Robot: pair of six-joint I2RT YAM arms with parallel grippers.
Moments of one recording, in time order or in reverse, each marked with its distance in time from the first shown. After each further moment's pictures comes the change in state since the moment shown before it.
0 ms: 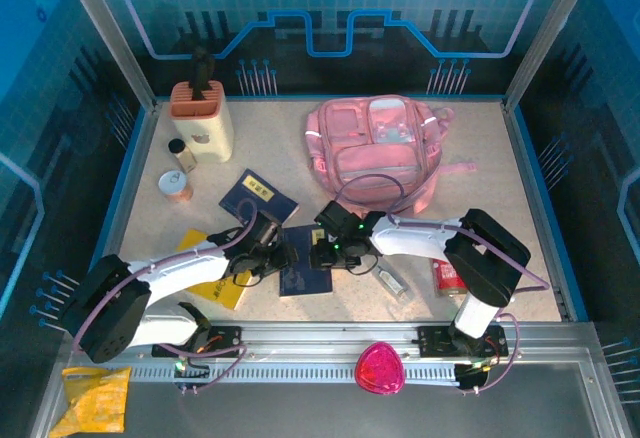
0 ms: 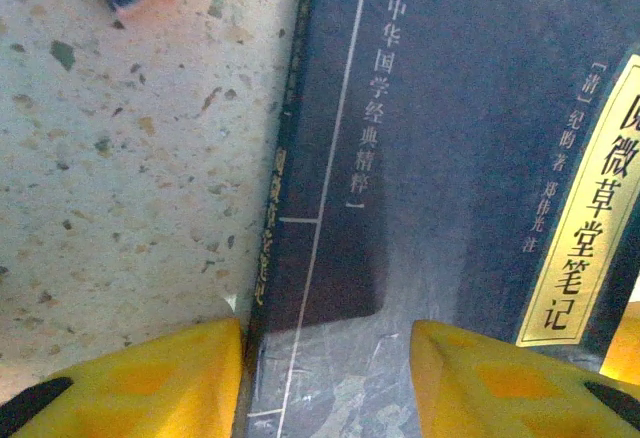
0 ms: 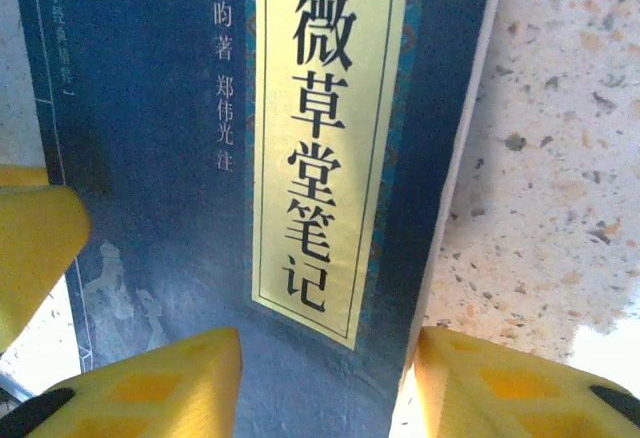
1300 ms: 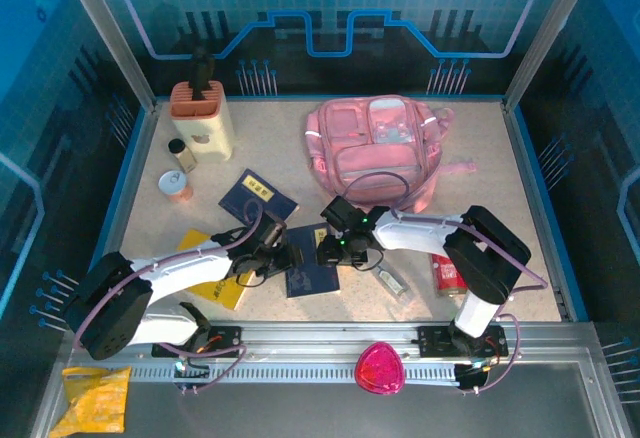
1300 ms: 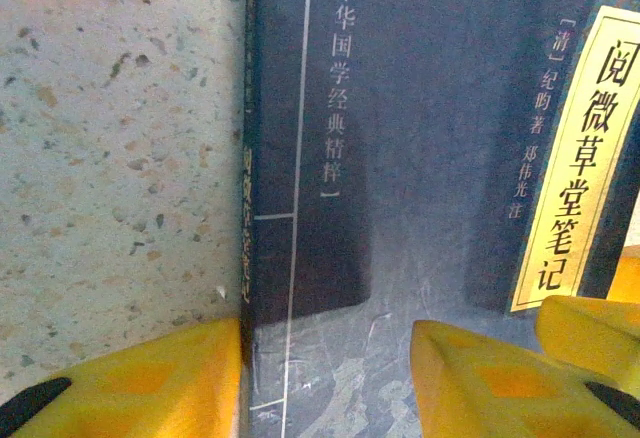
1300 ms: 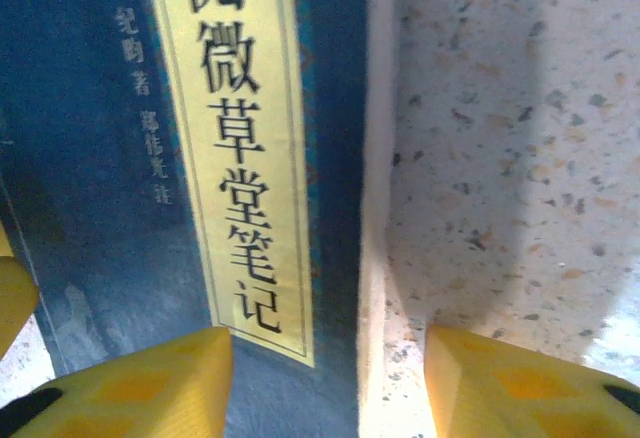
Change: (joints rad) left arm -0.037 0.016 0.019 0.008 0.019 0.003; right arm -0.050 0.012 0.000 -0.047 -0.015 -0.007
